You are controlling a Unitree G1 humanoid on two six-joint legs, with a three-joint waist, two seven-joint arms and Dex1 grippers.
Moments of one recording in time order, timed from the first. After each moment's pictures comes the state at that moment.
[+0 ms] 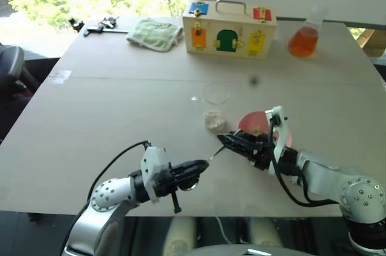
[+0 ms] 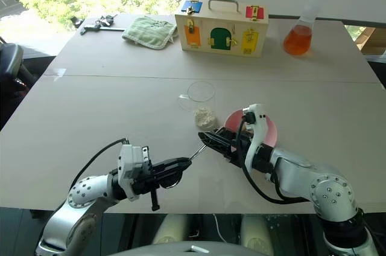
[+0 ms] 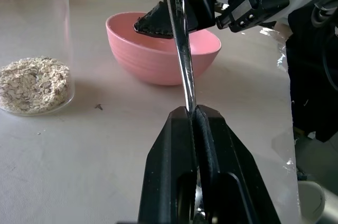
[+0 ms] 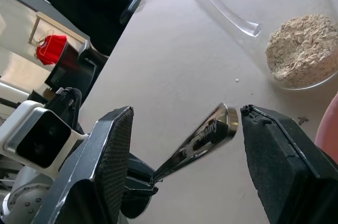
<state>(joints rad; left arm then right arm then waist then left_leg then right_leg) 0.24 0.52 -0.04 -0.50 -0.49 0.20 -0.95 -0.14 -0.46 0.08 -0.62 1.54 0.87 -0.18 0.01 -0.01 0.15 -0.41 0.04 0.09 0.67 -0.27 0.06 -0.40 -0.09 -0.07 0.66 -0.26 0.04</state>
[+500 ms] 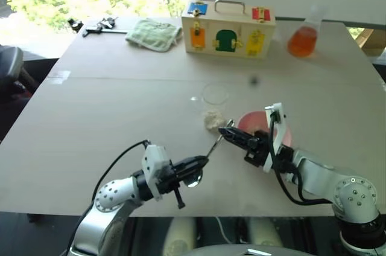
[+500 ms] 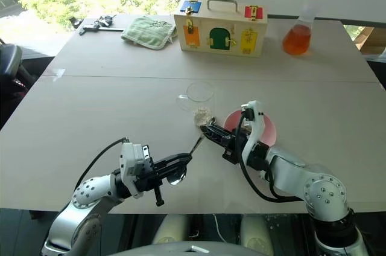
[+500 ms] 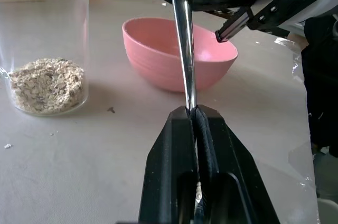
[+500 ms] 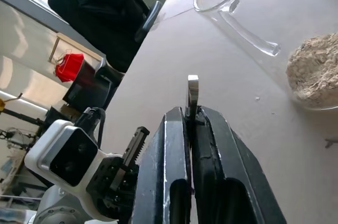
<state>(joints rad) 0.24 0.50 -0.05 -0.48 -0.48 0.19 -0.89 -0.15 -0.42 0.10 -0.61 1.56 0.83 -0.19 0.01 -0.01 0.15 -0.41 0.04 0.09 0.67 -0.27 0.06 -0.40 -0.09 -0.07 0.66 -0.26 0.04</state>
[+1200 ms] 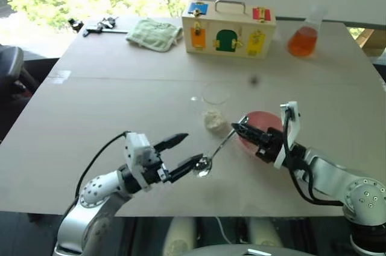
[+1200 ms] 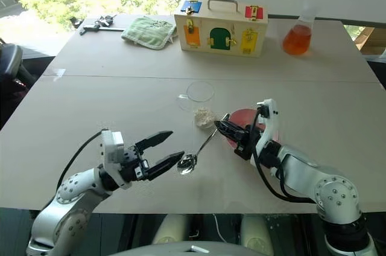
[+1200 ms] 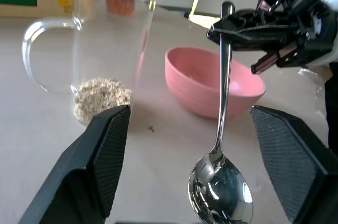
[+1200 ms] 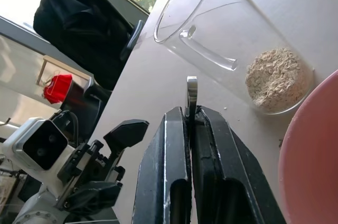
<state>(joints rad) 0.22 0.52 0.14 -0.54 -0.69 0.31 -0.82 -0.10 -0.48 0.01 -0.61 1.64 0.78 -0.21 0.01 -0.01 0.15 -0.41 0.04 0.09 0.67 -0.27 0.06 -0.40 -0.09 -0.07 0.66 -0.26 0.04</state>
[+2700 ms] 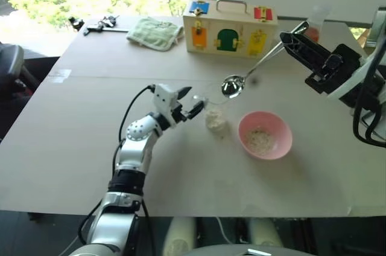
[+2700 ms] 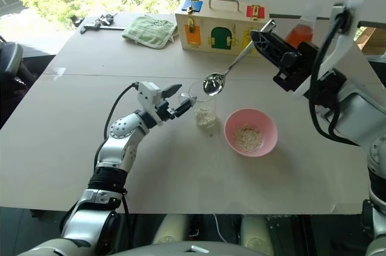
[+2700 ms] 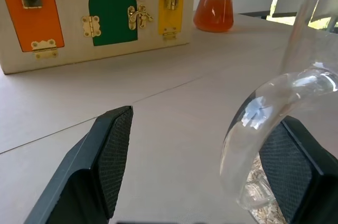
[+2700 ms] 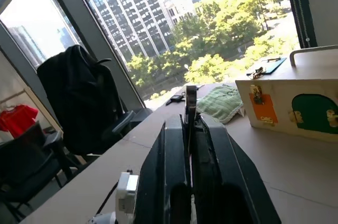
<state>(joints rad) -0.46 0.30 0.00 0.30 -0.27 -0.01 -0.72 -0.56 -0.82 -0.14 -0.53 1.60 0.67 -0.14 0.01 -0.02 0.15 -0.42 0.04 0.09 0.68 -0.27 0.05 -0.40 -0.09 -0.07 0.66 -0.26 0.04</state>
